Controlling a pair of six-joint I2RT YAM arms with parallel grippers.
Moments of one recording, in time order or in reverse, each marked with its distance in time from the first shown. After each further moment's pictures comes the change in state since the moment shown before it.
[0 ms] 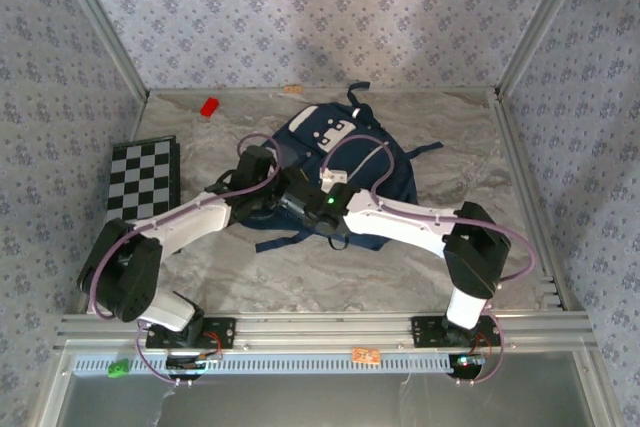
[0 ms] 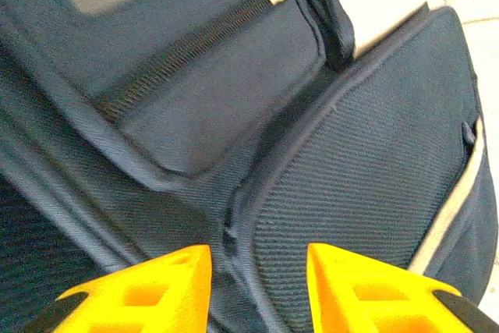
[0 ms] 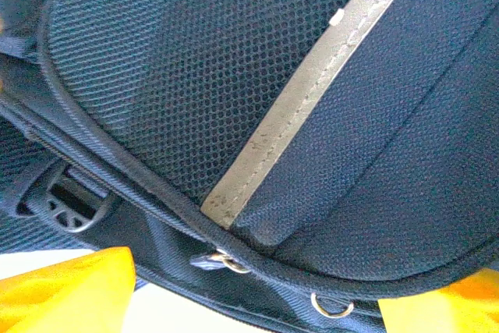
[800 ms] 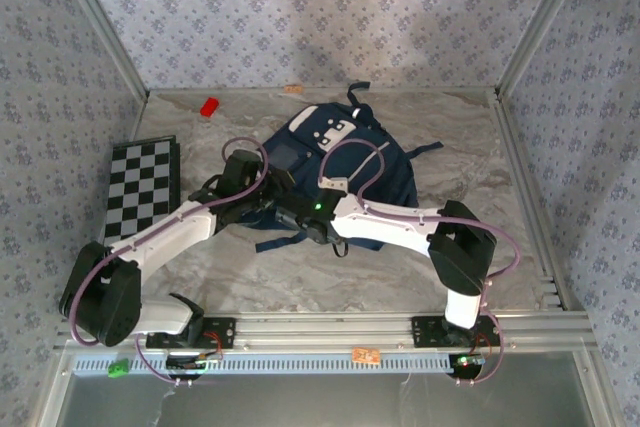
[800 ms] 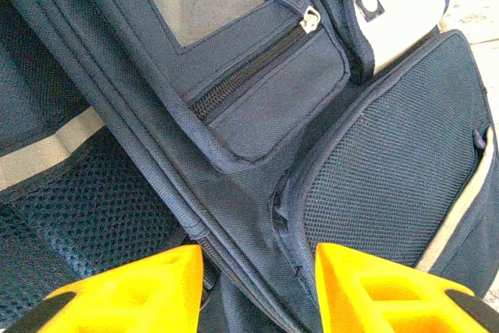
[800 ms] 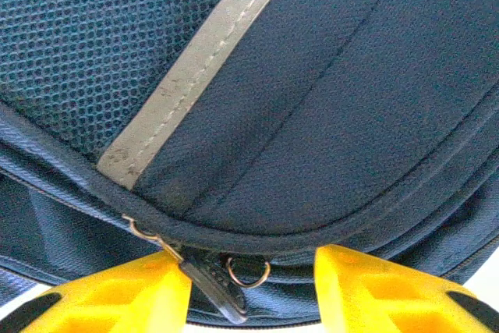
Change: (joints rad) left arm 0.019 -0.129 -0.045 -0.103 -0.065 0.051; right arm 0.043 0.058 0.035 -0.182 0.097 0.018
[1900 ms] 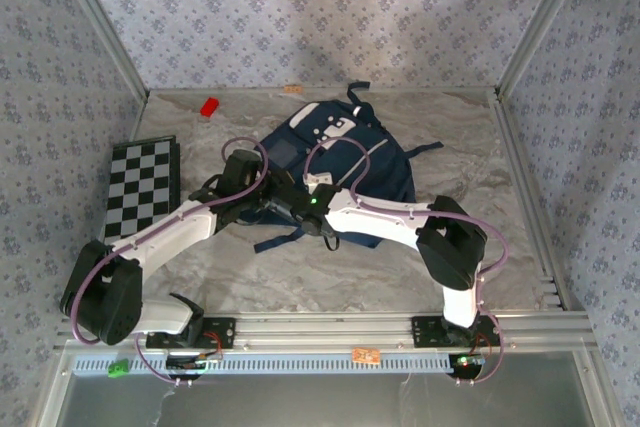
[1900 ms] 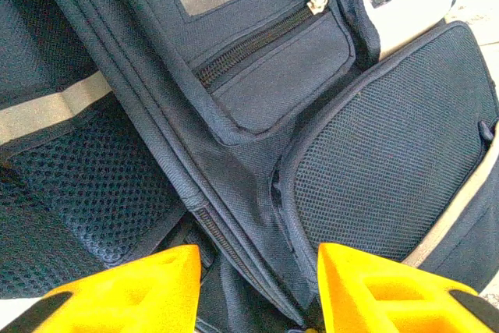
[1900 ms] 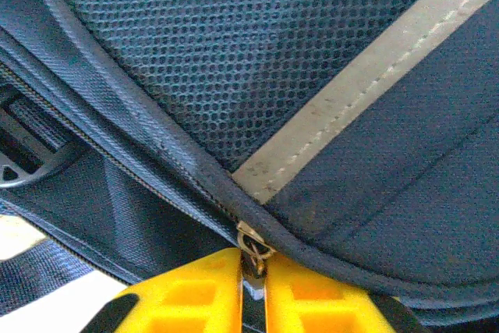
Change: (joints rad) left arm 0.006 0.011 0.000 0.001 0.001 0.000; right arm -0.035 0.061 0.038 0.148 -0.068 -0.207
